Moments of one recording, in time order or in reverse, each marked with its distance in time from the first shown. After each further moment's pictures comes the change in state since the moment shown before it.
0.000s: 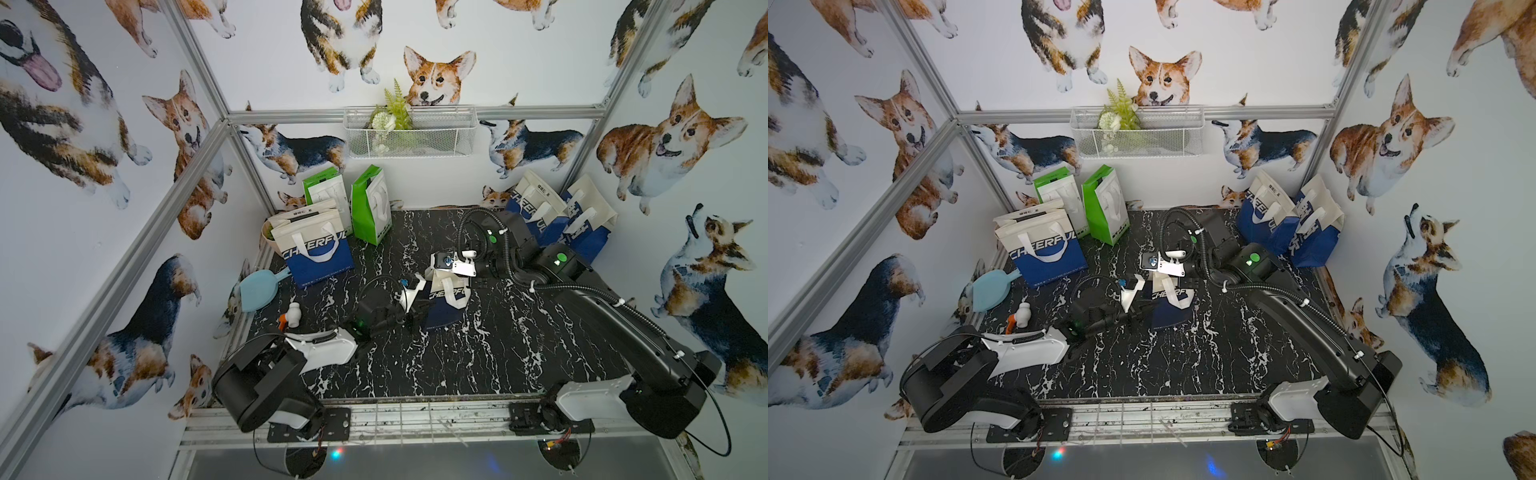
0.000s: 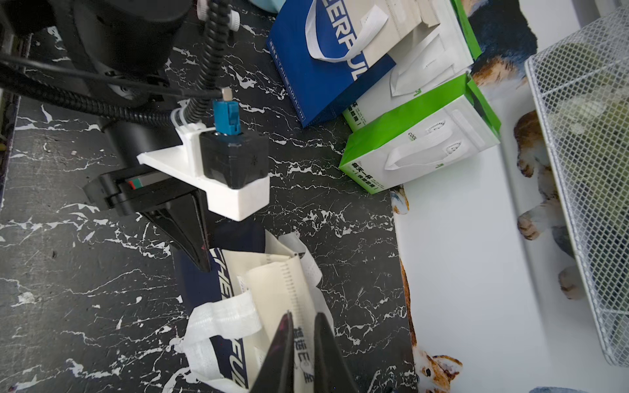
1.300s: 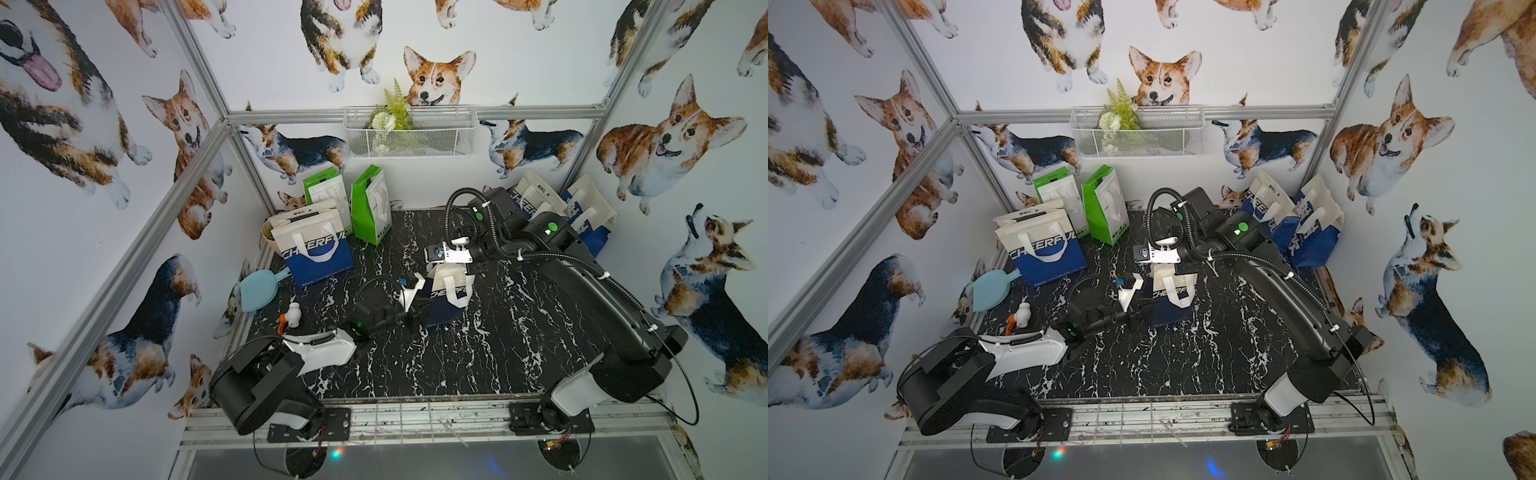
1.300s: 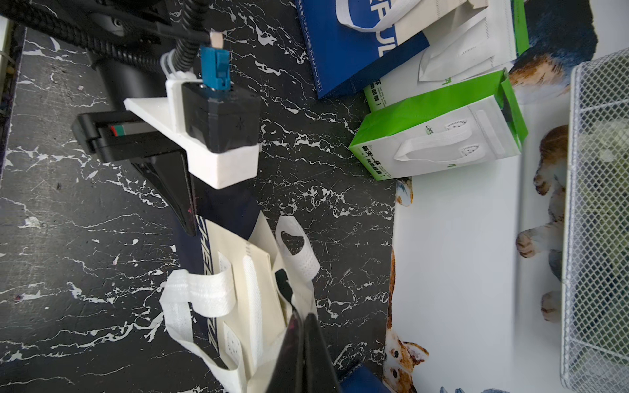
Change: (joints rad) left arm 0.000 -0.016 -0.006 0.037 0.019 -0.006; right arm -0.001 0.256 0.457 -0.373 0.061 -0.161
